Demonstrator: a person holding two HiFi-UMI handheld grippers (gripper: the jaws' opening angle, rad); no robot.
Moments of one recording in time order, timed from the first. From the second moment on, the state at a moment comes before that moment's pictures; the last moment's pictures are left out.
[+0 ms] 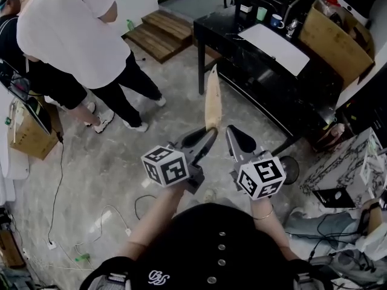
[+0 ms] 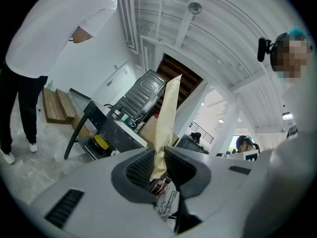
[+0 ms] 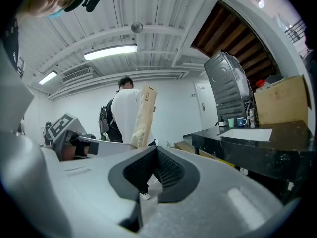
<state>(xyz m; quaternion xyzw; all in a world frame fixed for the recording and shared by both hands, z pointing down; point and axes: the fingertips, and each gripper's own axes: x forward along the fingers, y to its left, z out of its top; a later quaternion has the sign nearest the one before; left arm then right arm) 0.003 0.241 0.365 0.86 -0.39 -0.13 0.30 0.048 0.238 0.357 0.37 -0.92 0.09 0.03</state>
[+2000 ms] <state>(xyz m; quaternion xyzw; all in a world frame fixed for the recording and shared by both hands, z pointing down) -0.059 -0.156 0.378 0.88 -0.32 -0.10 0.34 -0.017 -0.145 0.366 0.45 -0.88 0.13 0.01</state>
